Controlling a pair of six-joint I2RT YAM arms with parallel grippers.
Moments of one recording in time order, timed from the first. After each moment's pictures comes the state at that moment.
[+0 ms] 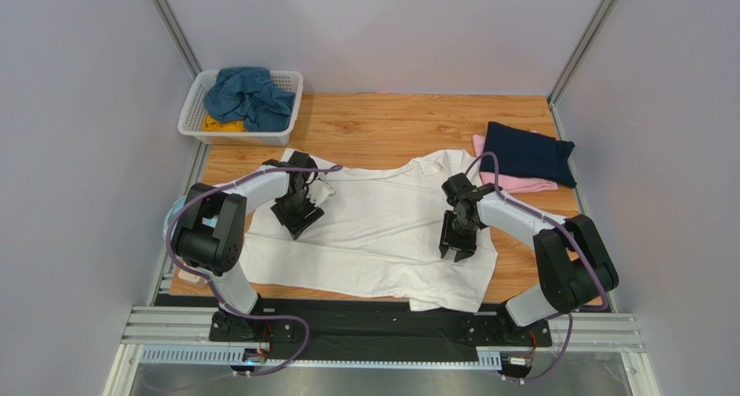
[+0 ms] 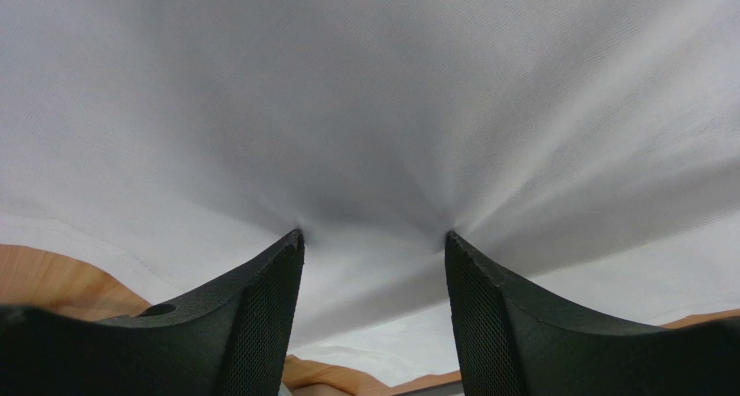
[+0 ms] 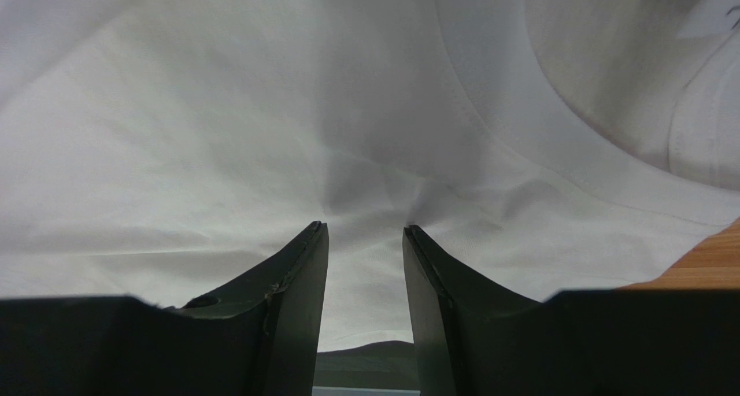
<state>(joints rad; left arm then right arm) -0.33 1.73 1.03 -0.81 -0.02 0.51 0.43 1.51 0.84 -0.80 -0.07 0.67</state>
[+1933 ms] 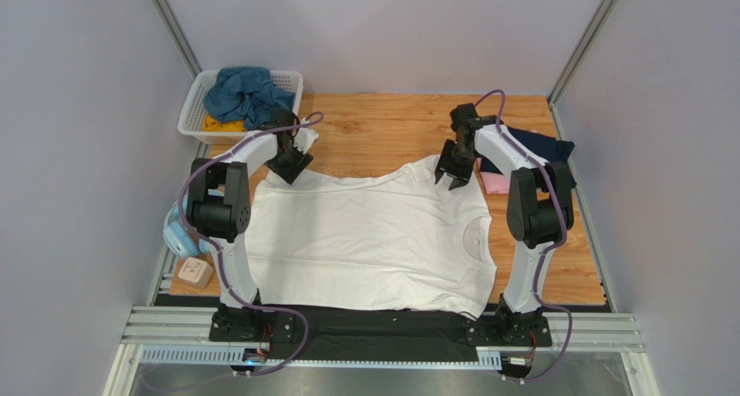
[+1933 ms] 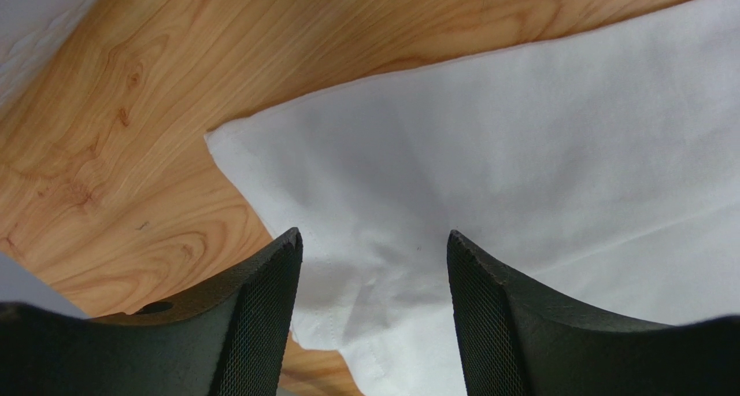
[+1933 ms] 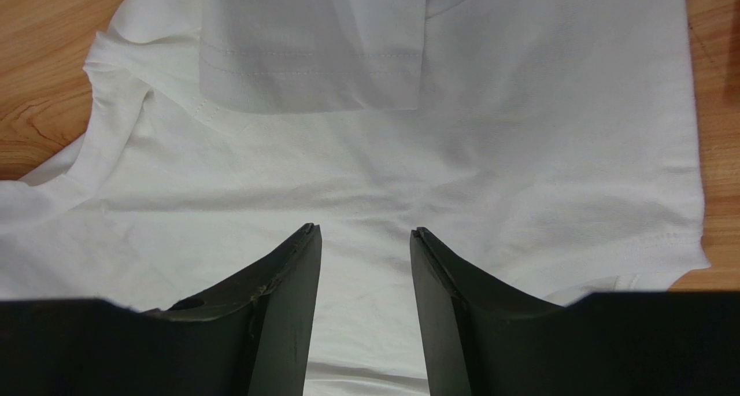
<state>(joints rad) -0.14 1.99 1.45 -0.67 -0.04 0.52 0.21 1.97 1.56 -0.90 -0.10 0.60</state>
